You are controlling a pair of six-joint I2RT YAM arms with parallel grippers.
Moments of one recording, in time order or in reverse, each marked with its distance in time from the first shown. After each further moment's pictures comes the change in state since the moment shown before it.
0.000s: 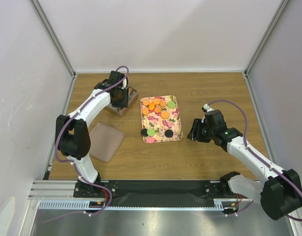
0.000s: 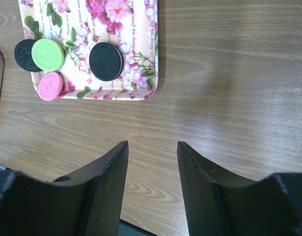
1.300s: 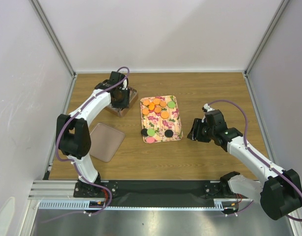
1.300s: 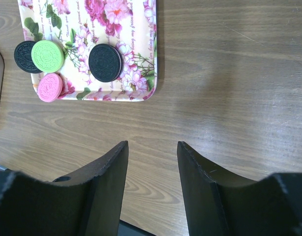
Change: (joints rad) left arm 0.001 0.019 0.003 0.000 0.017 0.018; right arm -0.005 0.001 0.000 0.002 0.000 0.000
